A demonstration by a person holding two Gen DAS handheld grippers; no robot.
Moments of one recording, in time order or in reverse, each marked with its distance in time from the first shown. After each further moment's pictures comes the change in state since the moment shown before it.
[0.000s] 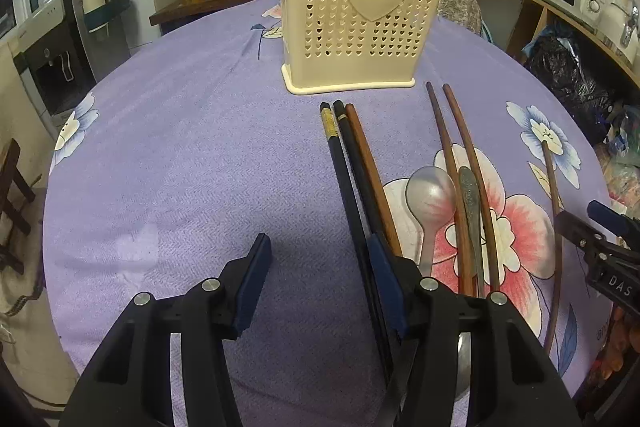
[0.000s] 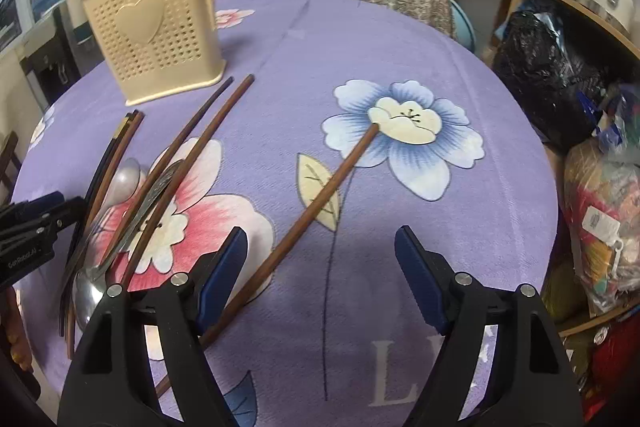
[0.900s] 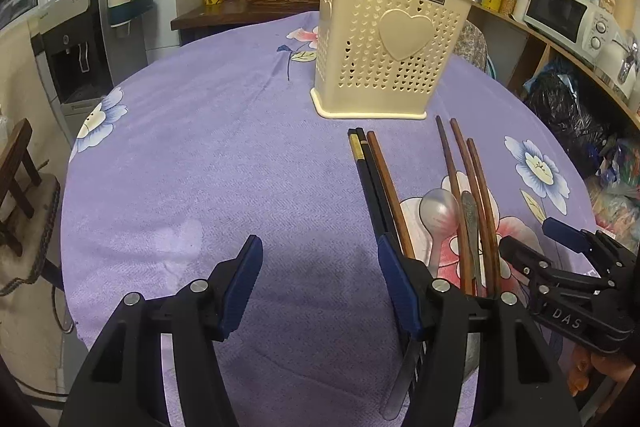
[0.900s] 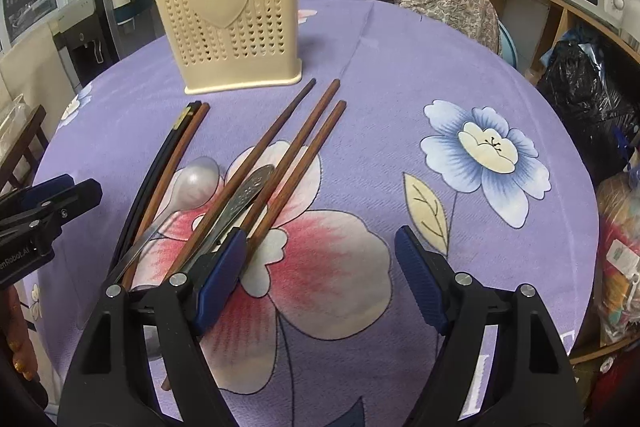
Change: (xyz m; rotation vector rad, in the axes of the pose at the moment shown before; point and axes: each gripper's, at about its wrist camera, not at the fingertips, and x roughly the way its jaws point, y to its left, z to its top) left arm -0.024 0.027 -0.011 -0.086 -0.094 -0.033; right arm 0.008 0.065 0.002 -0.138 0.002 0.094
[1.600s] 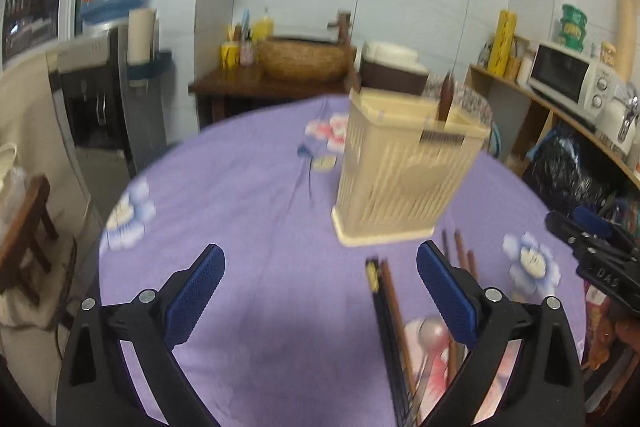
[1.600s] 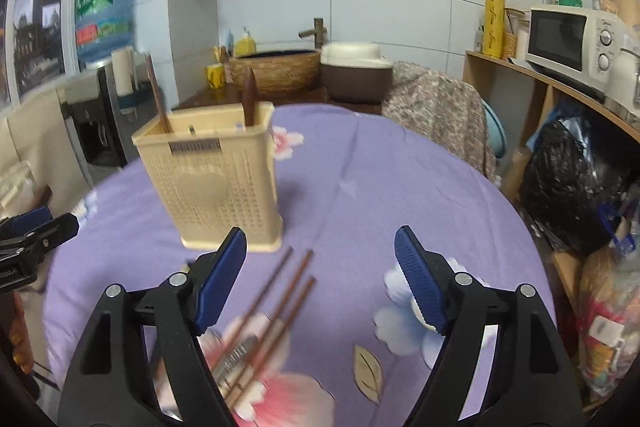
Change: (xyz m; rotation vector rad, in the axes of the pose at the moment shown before) left arm -0.032 0.016 0.070 -0.043 -0.189 0.027; right arm -0.059 -0.035 0.085 0.007 -0.289 -0.028
